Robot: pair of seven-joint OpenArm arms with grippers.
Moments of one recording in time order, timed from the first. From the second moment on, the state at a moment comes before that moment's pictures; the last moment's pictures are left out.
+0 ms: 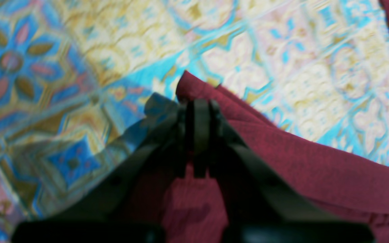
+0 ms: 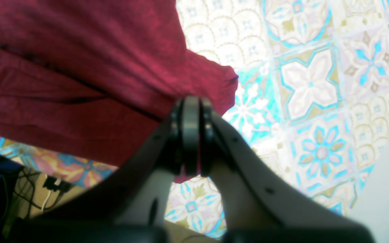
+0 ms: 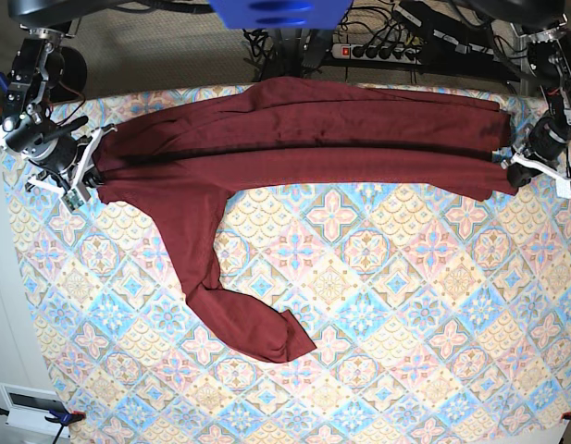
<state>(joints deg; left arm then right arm) 18.4 -28.1 -34.1 85.4 -52.7 -17.8 47.4 -16.5 26.6 26.2 106.3 27.1 43.2 -58.8</state>
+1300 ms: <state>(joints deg) 12.0 -25.3 -40.4 89.0 -45.9 -17.8 56.1 -18.2 28.6 18.3 107.0 12.2 43.1 -54.9</state>
